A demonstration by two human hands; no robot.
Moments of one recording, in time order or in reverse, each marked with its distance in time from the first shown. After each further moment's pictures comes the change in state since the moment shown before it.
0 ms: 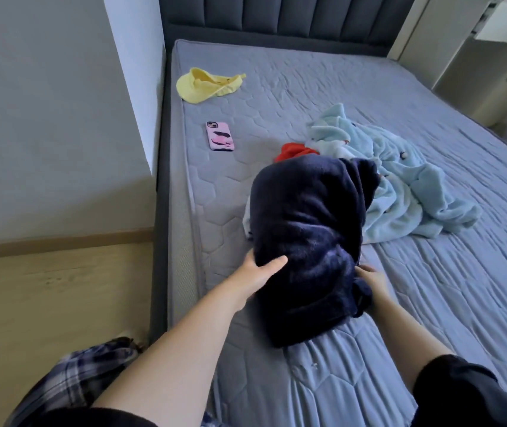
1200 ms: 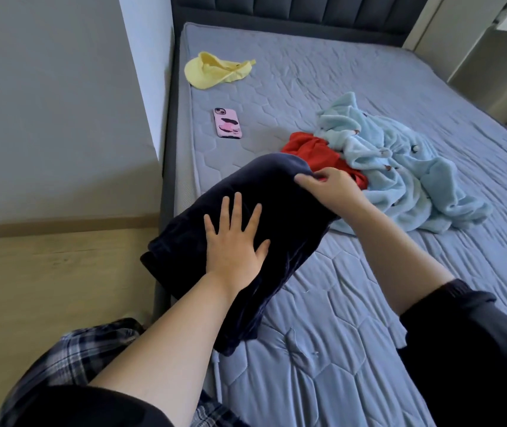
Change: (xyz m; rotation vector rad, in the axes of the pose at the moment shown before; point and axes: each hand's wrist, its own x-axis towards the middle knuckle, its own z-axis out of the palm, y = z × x) left_hand -0.021 0.014 -0.024 1.477 0.609 0.538; right_hand -0.031 -0.157 0.081 -0.628 -0.102 -0.612
